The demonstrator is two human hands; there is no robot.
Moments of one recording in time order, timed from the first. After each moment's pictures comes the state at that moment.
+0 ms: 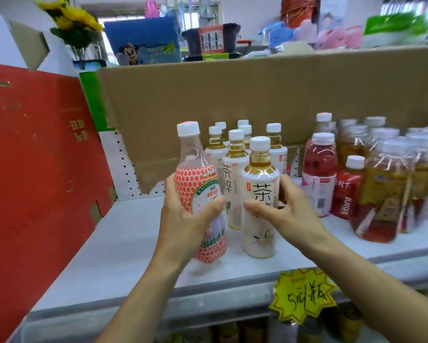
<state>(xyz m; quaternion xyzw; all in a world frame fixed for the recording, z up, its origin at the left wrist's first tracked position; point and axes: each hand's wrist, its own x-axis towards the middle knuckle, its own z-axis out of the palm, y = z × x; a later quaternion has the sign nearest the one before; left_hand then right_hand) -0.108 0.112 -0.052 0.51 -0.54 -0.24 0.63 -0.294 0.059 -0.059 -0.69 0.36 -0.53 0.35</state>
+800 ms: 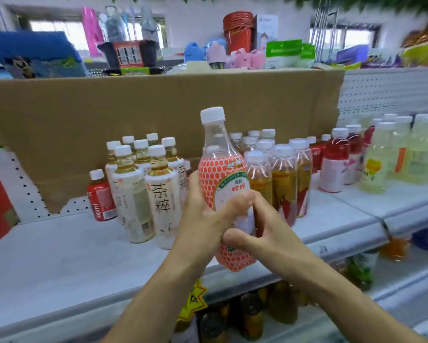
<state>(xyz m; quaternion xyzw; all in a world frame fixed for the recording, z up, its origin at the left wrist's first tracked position) -0.333 0.113 -0.024 0.36 -0.60 -0.38 0.60 -0.467 0.101 -0.052 -0.72 0.31 -0.48 0.40</state>
